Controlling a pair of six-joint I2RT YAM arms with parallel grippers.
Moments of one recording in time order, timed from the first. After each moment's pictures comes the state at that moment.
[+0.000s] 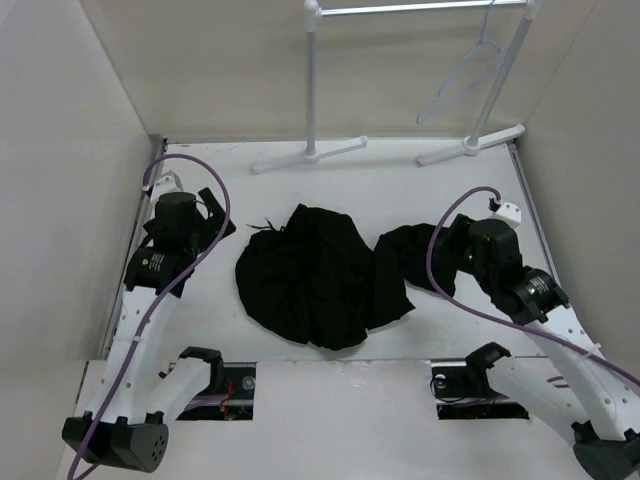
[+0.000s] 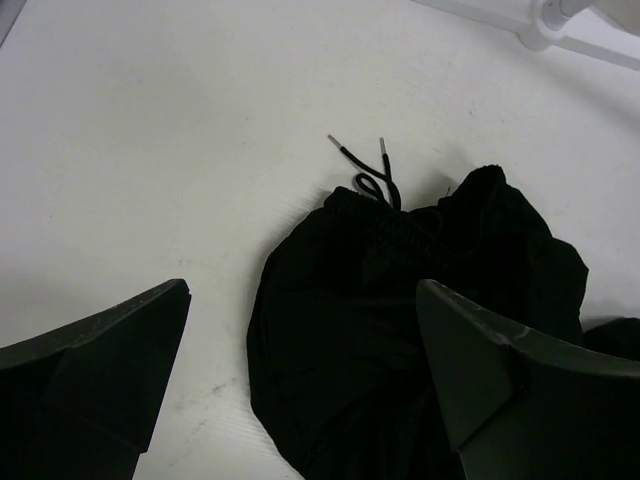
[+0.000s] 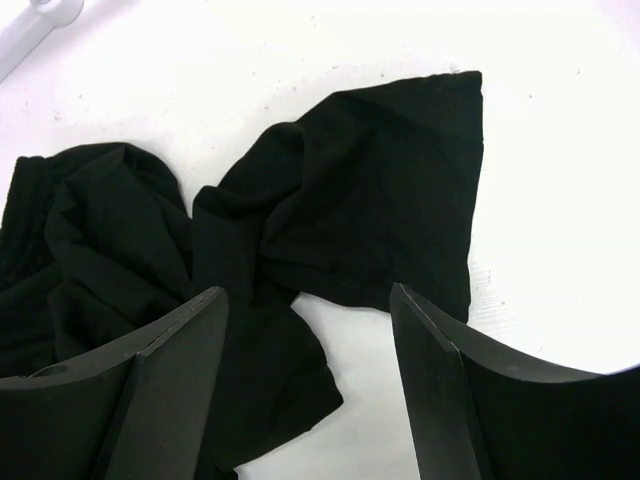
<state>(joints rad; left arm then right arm) -0.16 0.89 1.04 -0.78 -0.27 -0.57 0.47 0.76 0.88 -0.71 0.41 0.66</state>
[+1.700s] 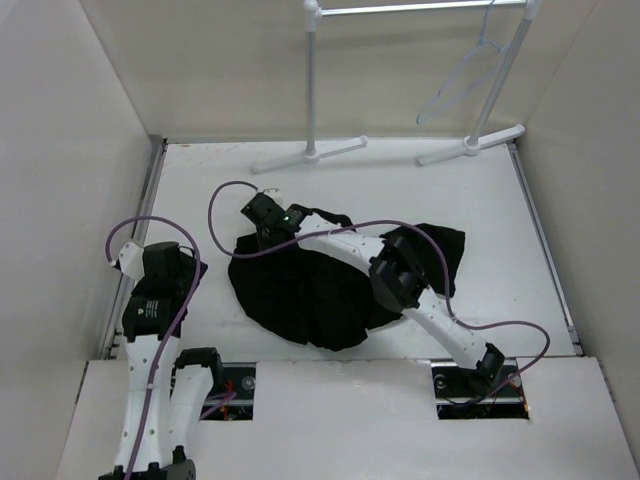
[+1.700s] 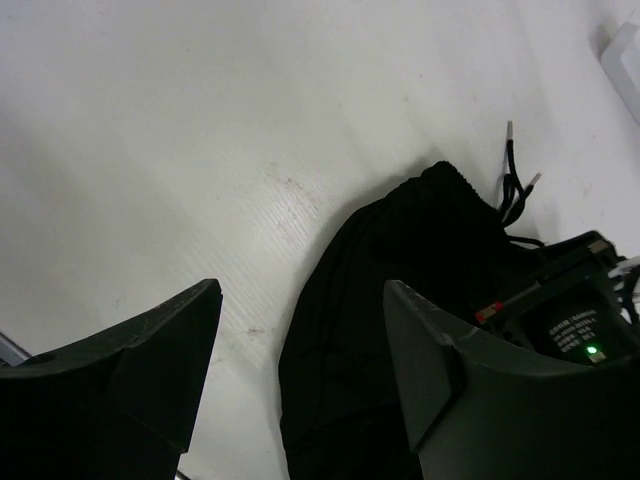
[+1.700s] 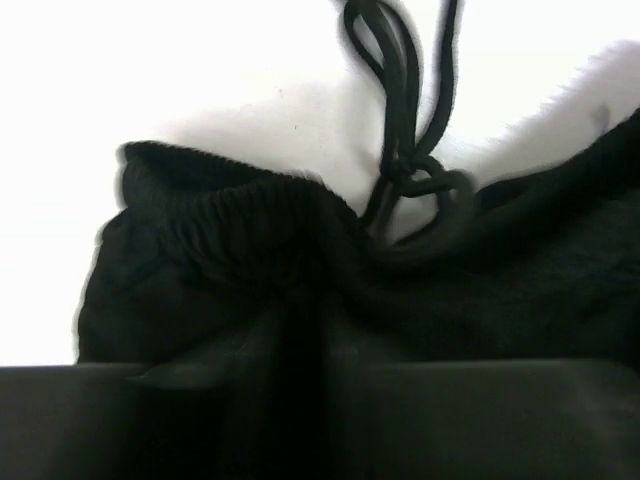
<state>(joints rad) 0.06 0.62 0.76 -0.94 -0.31 -0.90 0.98 2.56 2.36 -0.75 0.23 0.68</state>
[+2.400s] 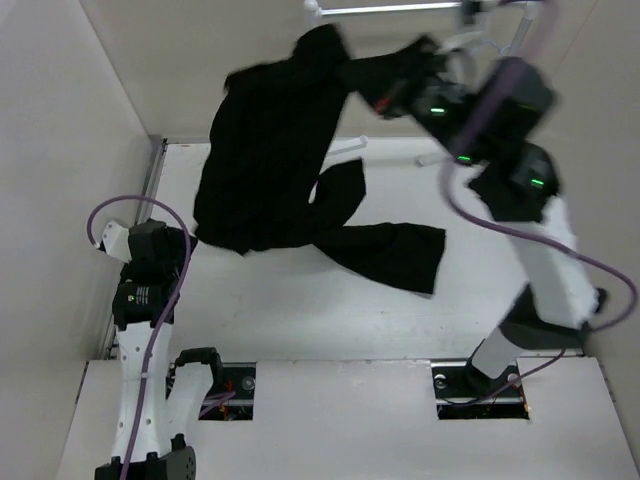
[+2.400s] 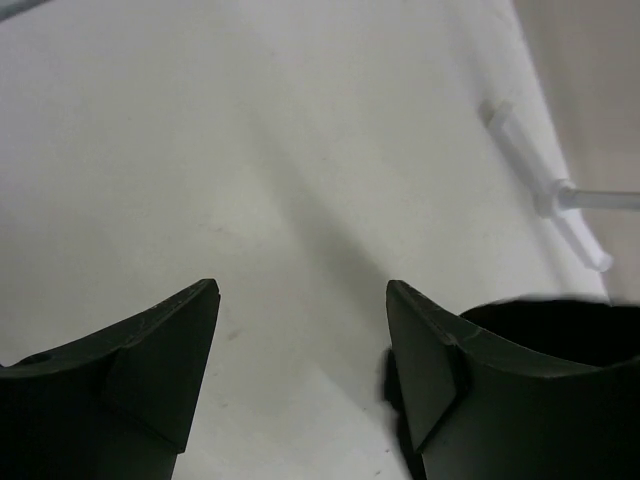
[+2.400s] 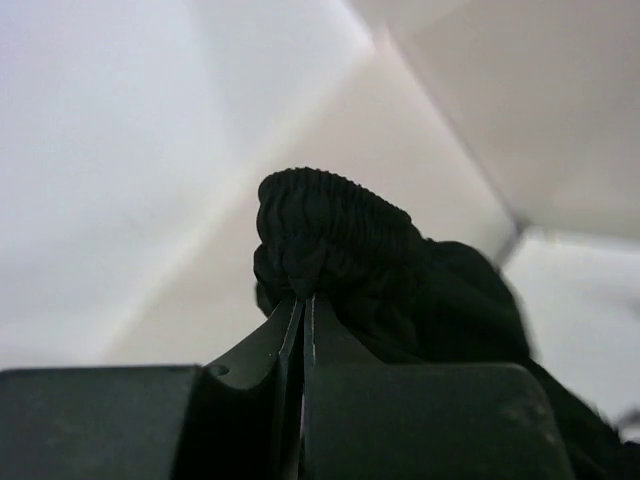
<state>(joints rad) 0.09 0.69 0.88 -0.88 -0.31 -0.93 0.88 1.78 2.57 -0.58 0.08 0.70</state>
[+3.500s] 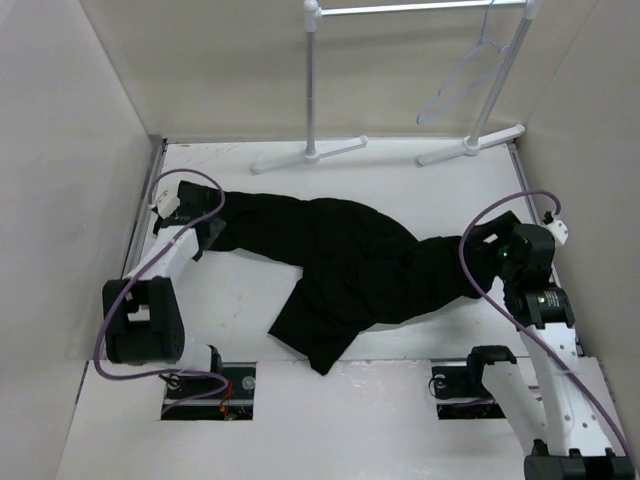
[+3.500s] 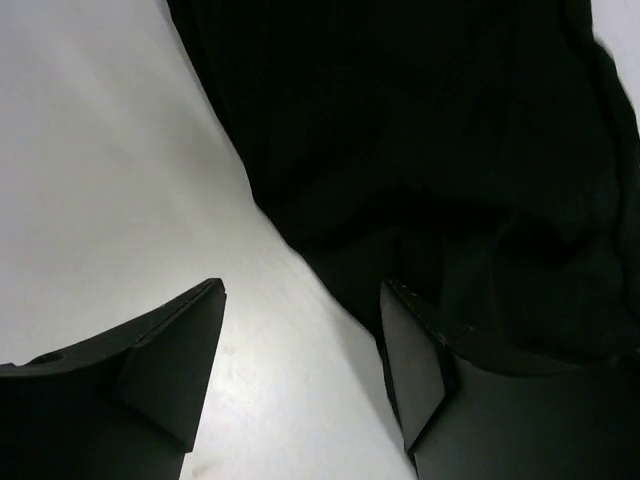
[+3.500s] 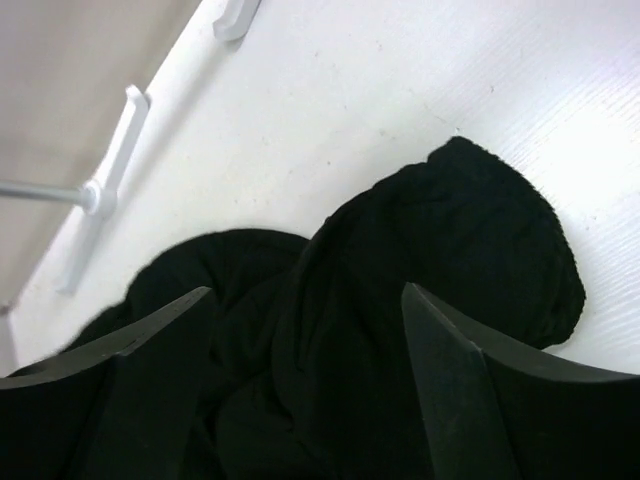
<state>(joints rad) -0.01 1.40 0.88 -0.45 -0.34 -0.87 -0.02 0.66 0.73 -0.55 0.18 0.81</state>
